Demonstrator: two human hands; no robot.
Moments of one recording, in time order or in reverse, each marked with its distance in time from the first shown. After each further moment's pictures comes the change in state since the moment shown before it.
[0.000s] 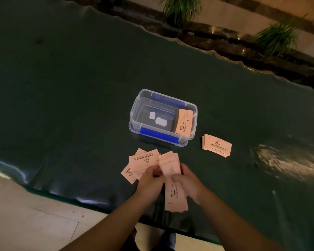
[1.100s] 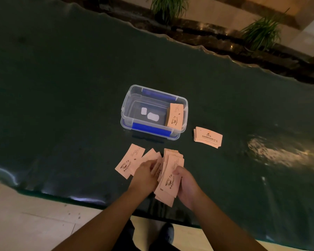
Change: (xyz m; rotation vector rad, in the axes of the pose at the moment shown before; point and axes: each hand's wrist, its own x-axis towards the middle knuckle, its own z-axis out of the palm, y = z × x) left_hand 0.022 -0.021 -0.005 0.590 -0.009 0.282; right_hand -0.028 0.023 0.023 0.691 0.162 0.092
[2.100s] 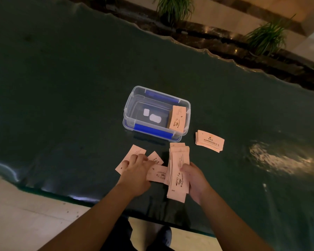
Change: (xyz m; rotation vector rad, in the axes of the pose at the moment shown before) left_hand 0.009 -0.024 -0.026 0.724 0.008 0.203; right_hand -0.002 -0.038 -0.014 -0.244 0.008 -0.042
